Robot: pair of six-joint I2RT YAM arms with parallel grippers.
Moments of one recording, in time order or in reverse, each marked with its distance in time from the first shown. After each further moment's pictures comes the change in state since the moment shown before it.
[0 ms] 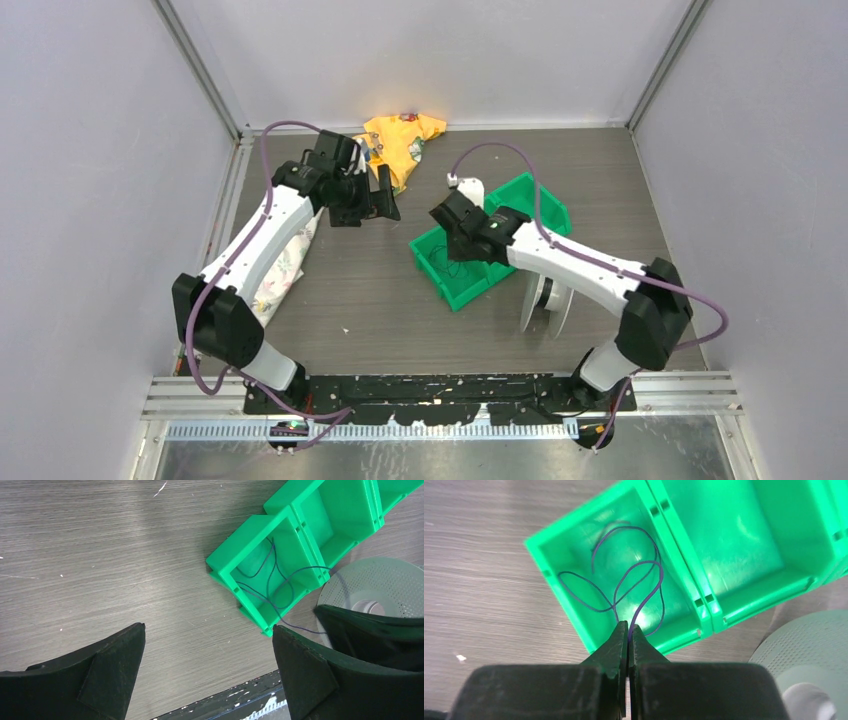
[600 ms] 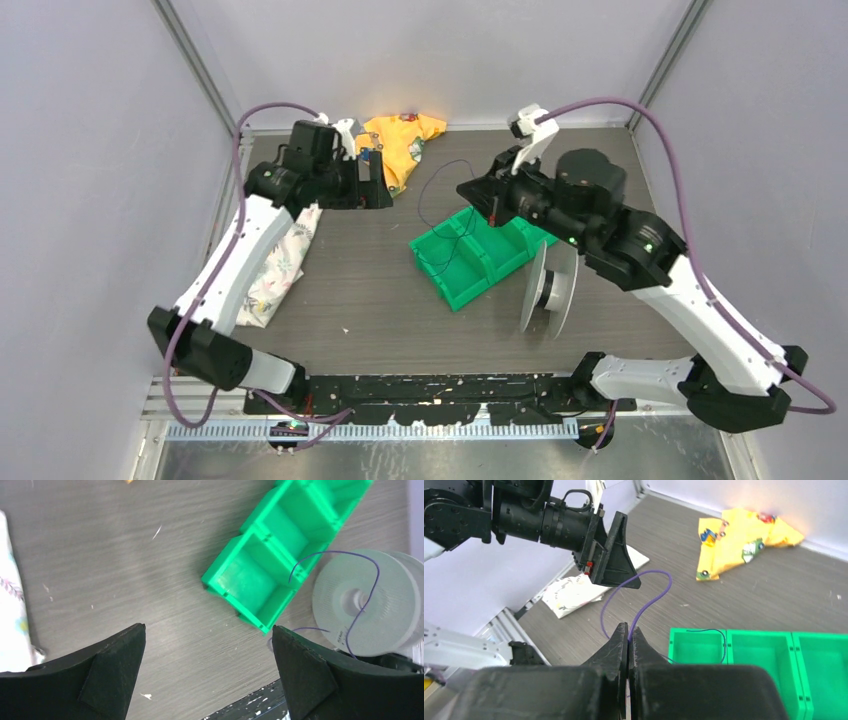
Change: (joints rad) left arm 0.002 -0.085 0.063 -0.008 -0.016 0.118; right arm 0.000 -0.439 0.288 0.136 -0.288 -0.391
